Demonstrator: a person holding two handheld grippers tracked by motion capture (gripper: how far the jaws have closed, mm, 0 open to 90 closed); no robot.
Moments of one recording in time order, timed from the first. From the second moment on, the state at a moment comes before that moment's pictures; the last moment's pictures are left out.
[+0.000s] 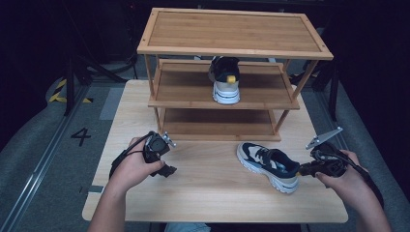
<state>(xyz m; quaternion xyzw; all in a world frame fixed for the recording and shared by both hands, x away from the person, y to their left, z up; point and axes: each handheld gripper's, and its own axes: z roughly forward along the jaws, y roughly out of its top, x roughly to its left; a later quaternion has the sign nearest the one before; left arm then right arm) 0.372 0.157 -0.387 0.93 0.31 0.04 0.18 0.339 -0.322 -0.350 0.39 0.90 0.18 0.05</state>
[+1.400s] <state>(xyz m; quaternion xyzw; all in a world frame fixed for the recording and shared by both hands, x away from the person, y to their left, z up) 0.362 0.169 -0.385 0.93 0.32 0.05 0.18 0.306 -0.227 -0.351 0.16 0.97 0.19 0.01</state>
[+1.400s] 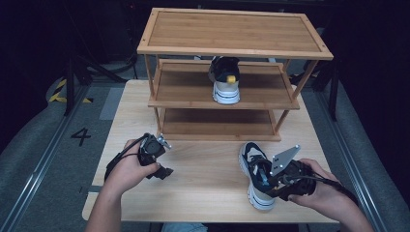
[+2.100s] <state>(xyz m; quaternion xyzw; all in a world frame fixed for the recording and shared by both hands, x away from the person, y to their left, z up) 0.345 0.196 -0.384 0.92 0.35 0.05 0.19 0.328 -0.199 -0.393 0.13 0.98 0.09 -0.07</state>
